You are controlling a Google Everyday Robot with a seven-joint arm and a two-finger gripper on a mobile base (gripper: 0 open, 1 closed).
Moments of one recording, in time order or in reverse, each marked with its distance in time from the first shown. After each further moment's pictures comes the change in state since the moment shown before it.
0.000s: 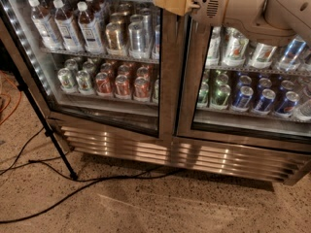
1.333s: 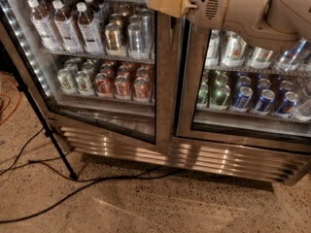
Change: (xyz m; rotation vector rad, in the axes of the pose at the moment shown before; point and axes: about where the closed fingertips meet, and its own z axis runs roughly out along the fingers) arm -0.010 0.036 -0.009 -0.019 -0.025 0.090
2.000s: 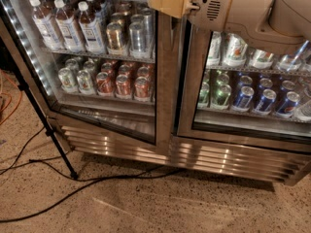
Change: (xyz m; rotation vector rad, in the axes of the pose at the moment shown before) arm 0.003 0.012 0.001 -0.007 -0.002 0.013
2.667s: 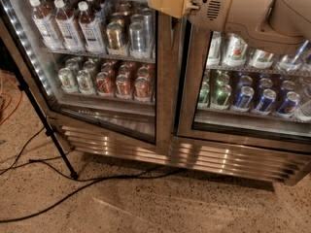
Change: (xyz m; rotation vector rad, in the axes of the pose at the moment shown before) arm 0.000 0.000 0.000 0.000 0.000 0.000
